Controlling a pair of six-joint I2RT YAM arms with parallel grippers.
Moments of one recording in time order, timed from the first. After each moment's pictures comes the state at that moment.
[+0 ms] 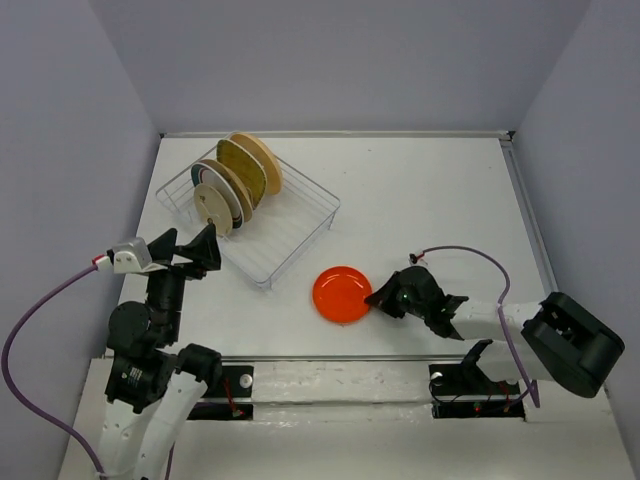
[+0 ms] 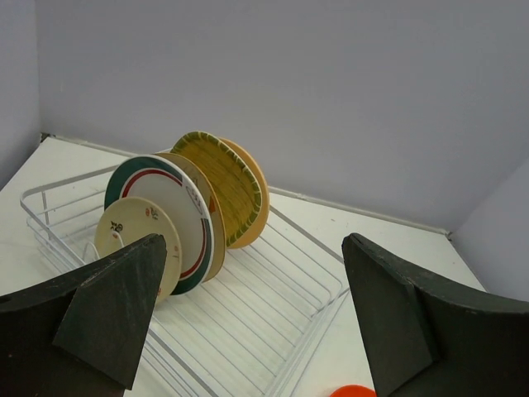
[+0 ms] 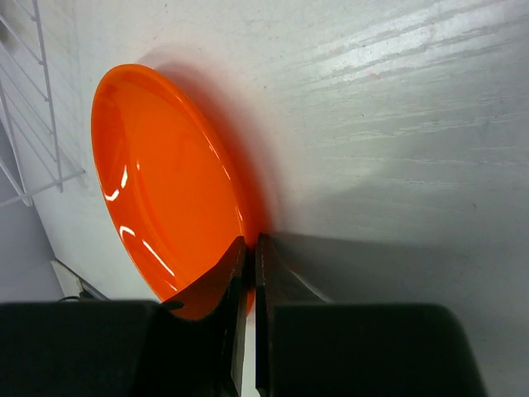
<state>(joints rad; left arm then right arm) -0.34 0.20 0.65 -0.21 -0.29 -0.32 0.77 1.25 0.25 0.31 0.06 1.18</state>
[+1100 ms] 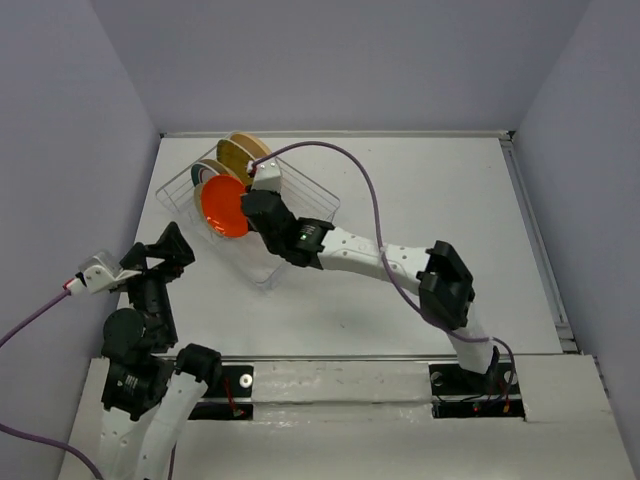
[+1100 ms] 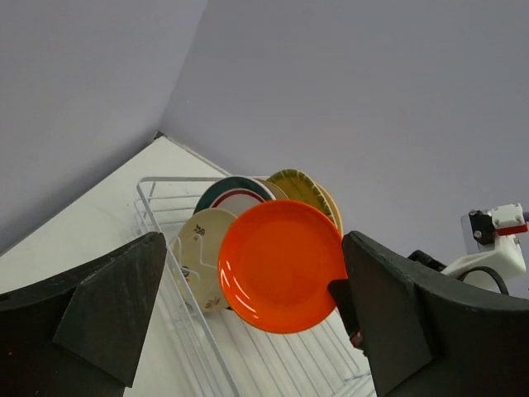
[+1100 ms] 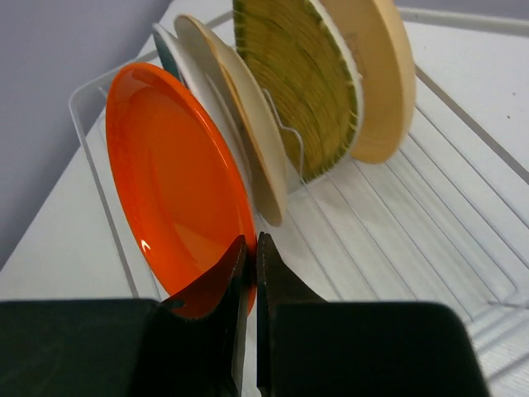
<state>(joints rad) -0.32 0.17 0.67 -0.25 -0.61 -0.38 1.11 2.04 1.81 -0.10 0.68 0.40</state>
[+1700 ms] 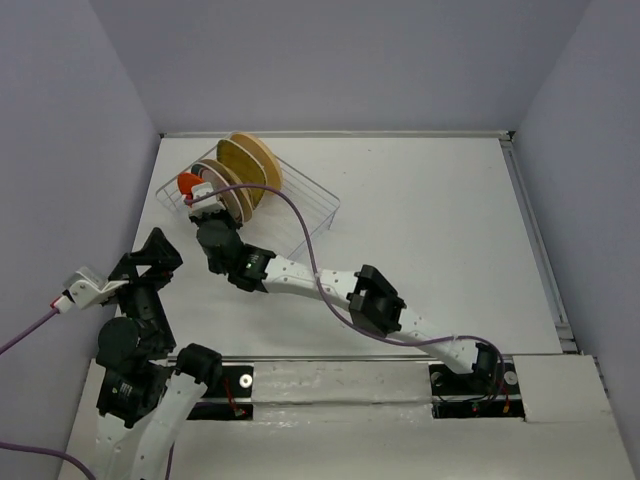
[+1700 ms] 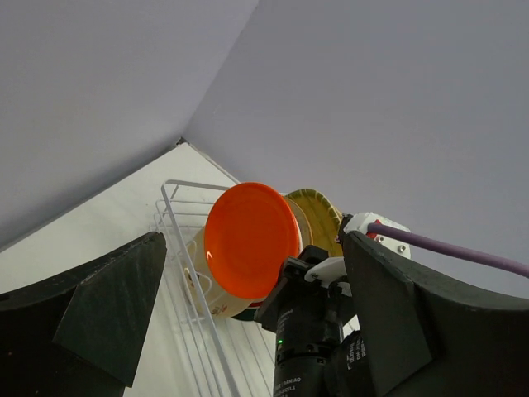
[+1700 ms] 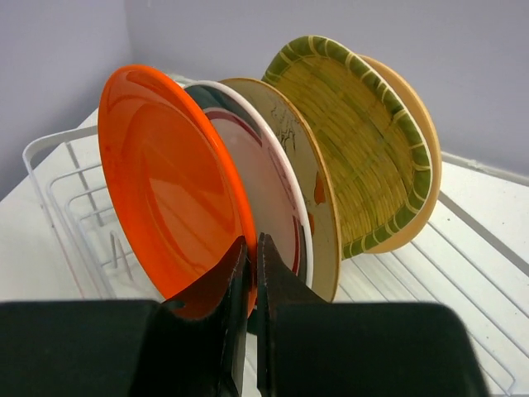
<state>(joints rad) -0.38 0.12 0.67 -0.28 -0.81 -0.44 1.22 2.65 2.50 0.21 1.00 -0.19</state>
